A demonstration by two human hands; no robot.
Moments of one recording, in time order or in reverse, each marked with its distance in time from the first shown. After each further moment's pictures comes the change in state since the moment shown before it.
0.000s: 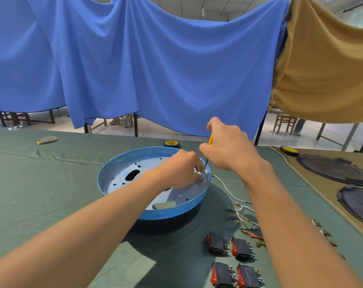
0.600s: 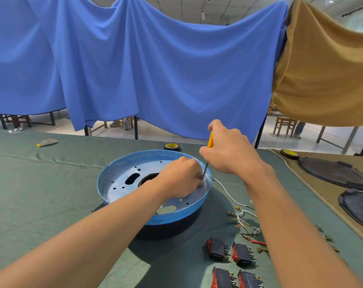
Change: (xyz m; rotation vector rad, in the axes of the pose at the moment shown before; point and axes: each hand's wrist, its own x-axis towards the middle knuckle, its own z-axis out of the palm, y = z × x) left_hand -0.002 -0.004 0.011 0.052 0.083 0.007; right_hand 0.001 -0.001 -0.001 0.016 -0.002 0.000
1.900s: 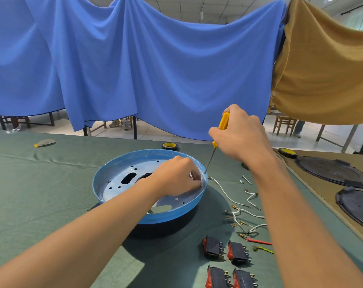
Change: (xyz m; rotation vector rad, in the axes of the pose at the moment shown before) left_hand -0.001 -0.003 -0.001 -0.020 0.000 0.036; right_hand 0.007 0.015 -0.018 0.154 0.190 0.097
